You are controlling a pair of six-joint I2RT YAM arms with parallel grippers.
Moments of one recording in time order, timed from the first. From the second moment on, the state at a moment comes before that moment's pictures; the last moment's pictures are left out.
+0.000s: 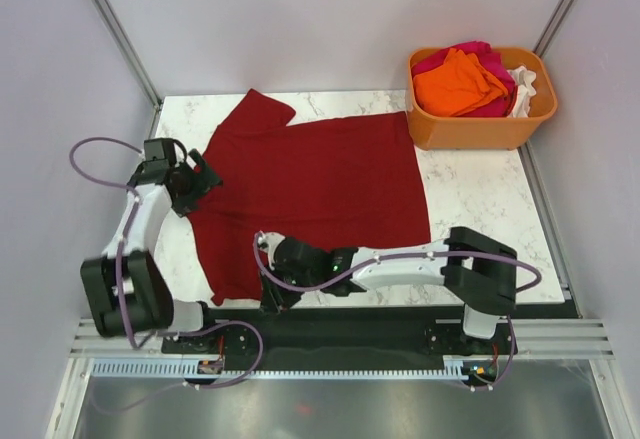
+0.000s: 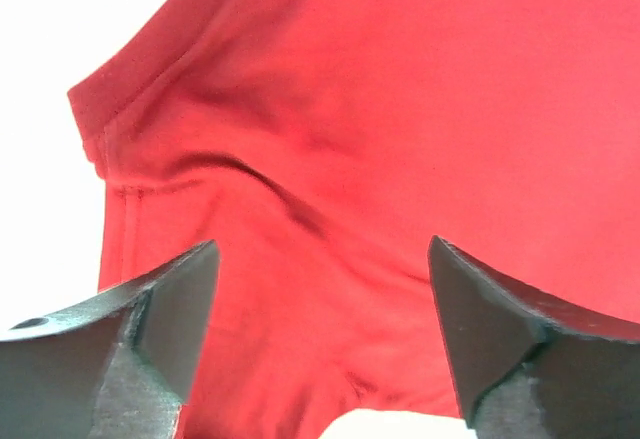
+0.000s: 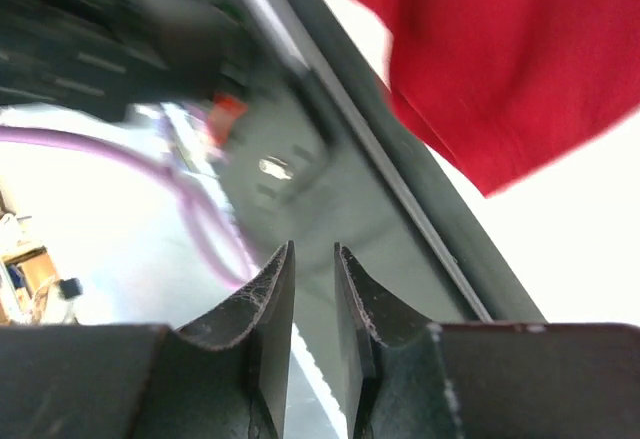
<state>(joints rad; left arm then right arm) 0.18 1.46 0.99 -0.56 0.12 -0.55 1.30 1.80 1.05 0.04 -0.24 0.78</state>
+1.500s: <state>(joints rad) -0.43 1.02 0.71 -1.20 -0.07 -0.95 0.55 2.39 1.63 0.19 -0.75 0.88</state>
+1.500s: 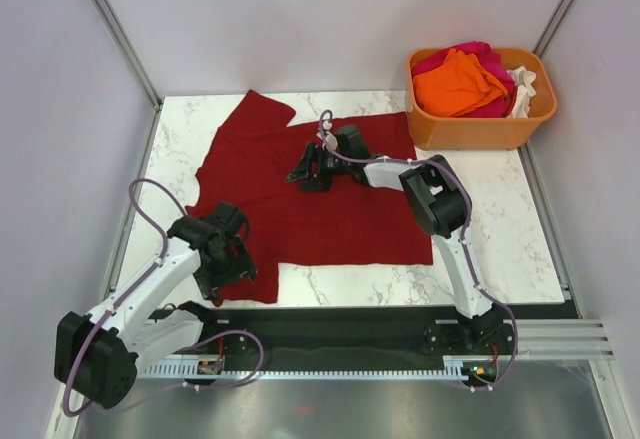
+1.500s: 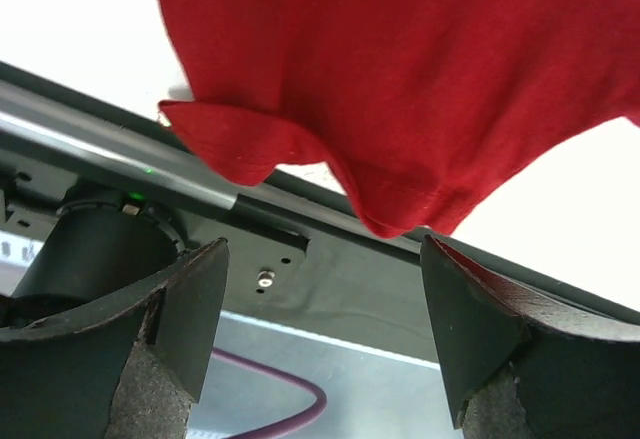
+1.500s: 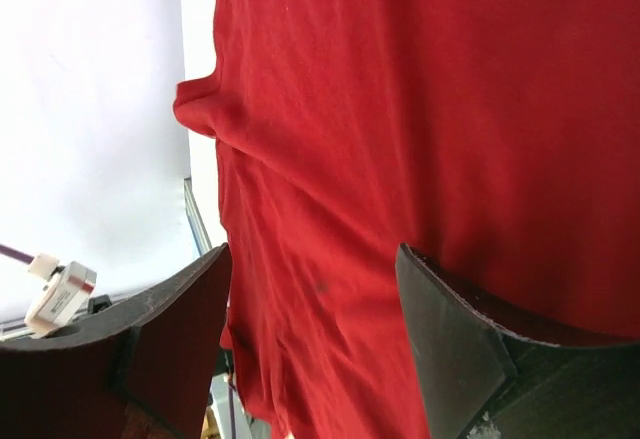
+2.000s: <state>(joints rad) -0.53 1.05 0.50 -0.93 -0.02 -1.10 0.50 2.11 1.36 0.25 -0.76 0.86</state>
